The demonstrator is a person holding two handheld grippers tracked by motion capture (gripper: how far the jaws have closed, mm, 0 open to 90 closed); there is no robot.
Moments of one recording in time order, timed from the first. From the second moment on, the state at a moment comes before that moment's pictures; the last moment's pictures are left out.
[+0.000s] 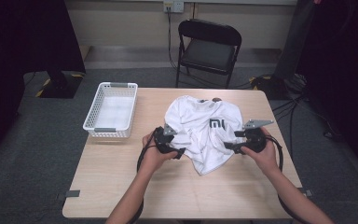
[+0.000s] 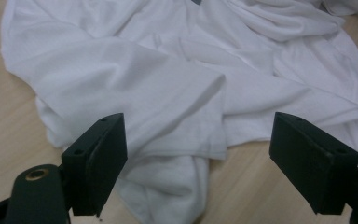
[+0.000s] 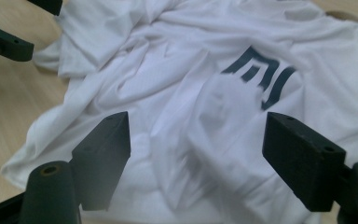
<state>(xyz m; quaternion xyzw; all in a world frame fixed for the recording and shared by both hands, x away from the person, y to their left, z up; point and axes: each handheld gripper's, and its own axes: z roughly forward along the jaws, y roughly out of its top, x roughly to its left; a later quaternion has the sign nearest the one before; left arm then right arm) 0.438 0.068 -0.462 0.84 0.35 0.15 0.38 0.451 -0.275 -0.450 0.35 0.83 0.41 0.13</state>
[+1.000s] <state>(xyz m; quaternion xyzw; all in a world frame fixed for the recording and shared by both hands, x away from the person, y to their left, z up) 0.409 0.062 -0.499 0.86 0.31 0.16 0.38 0.399 -0.285 -0.501 0.35 0.84 0.37 0.16</state>
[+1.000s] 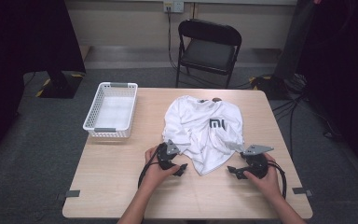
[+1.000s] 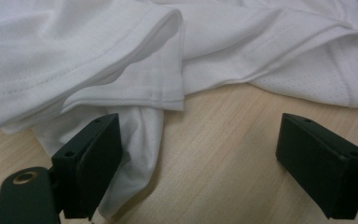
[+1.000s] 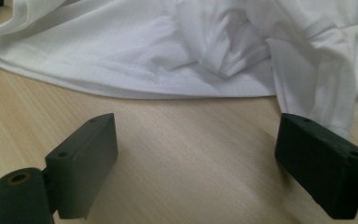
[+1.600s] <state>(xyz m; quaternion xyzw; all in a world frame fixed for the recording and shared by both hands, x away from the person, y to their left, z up) 0.409 0.062 -0.500 0.86 0.31 0.15 0.38 0.396 -0.286 -0.501 0.36 0.84 0.37 0.16</state>
